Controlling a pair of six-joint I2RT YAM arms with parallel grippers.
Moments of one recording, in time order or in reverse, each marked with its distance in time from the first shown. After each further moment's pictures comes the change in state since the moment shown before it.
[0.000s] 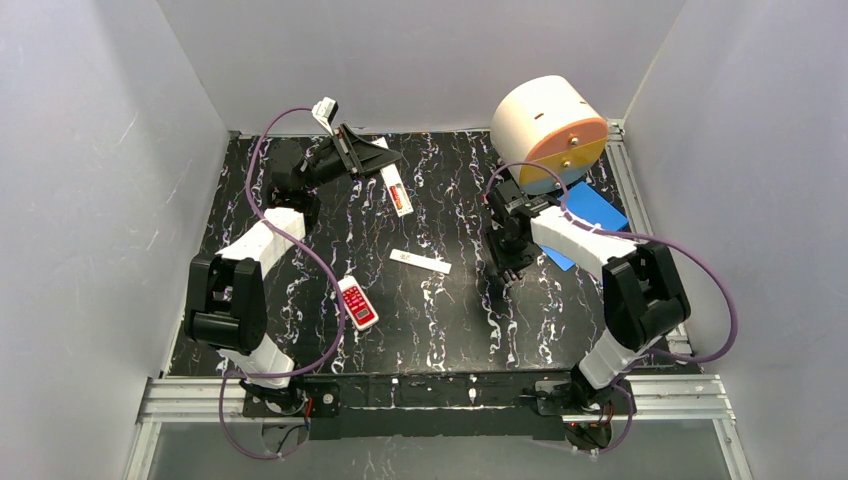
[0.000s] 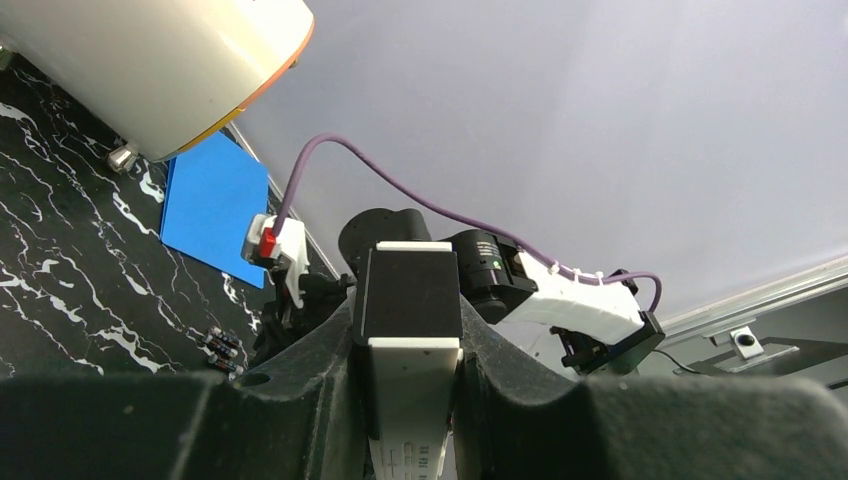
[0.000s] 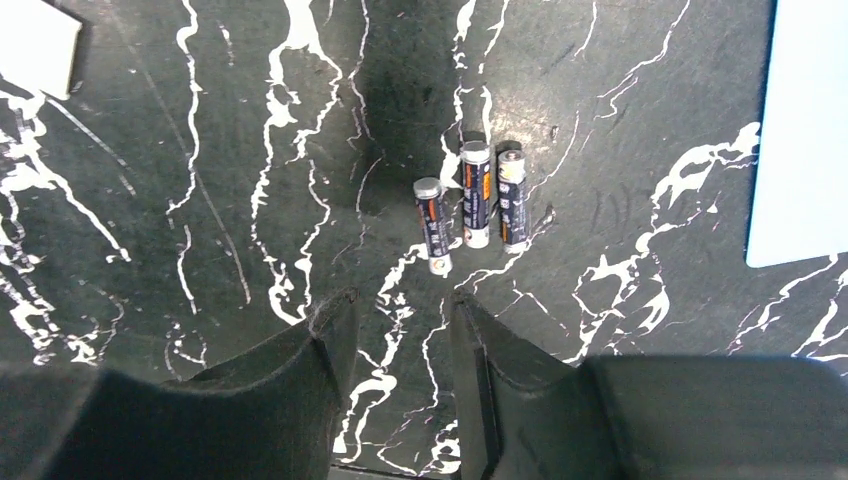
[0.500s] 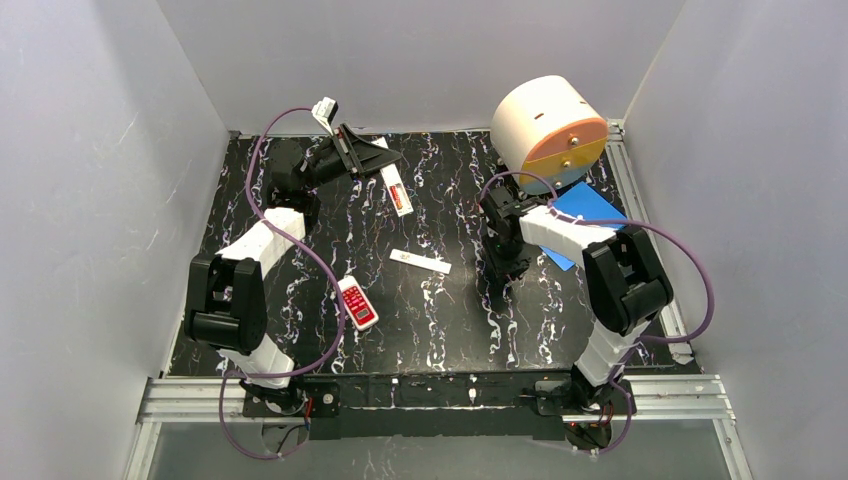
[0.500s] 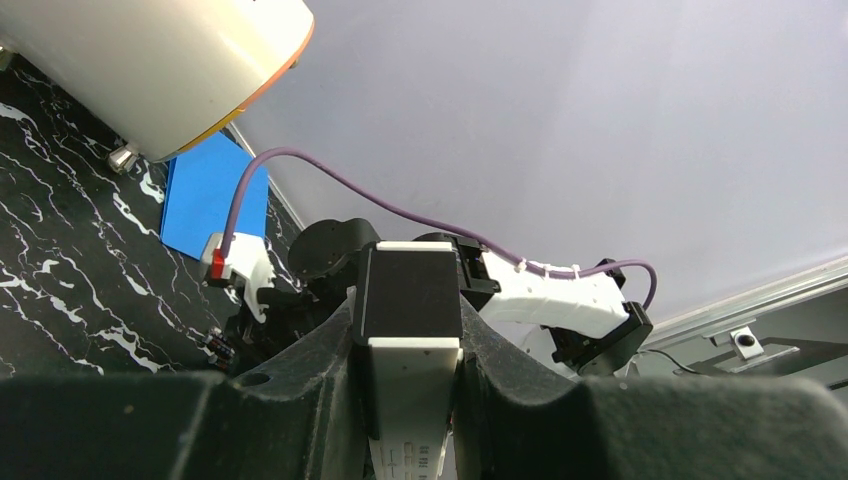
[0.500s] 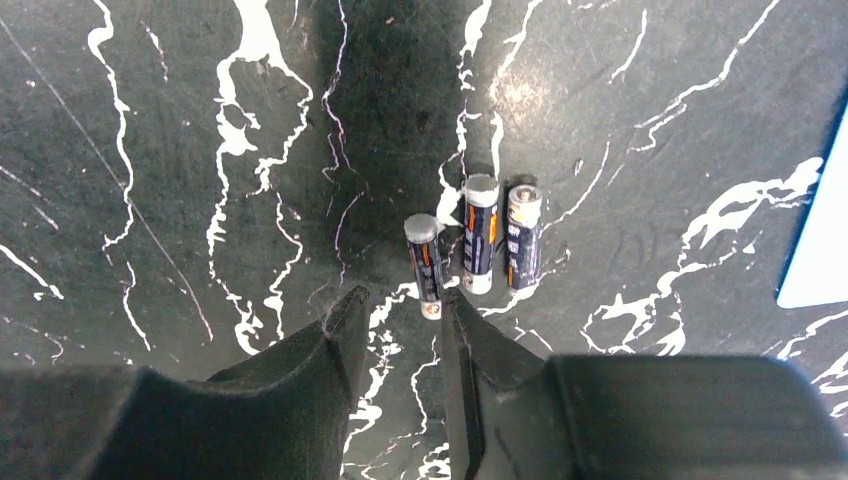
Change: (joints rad) left arm 0.000 0.000 0.000 0.000 -0.001 0.000; right arm -0.001 0.113 0.000 0.014 0.014 -0.031
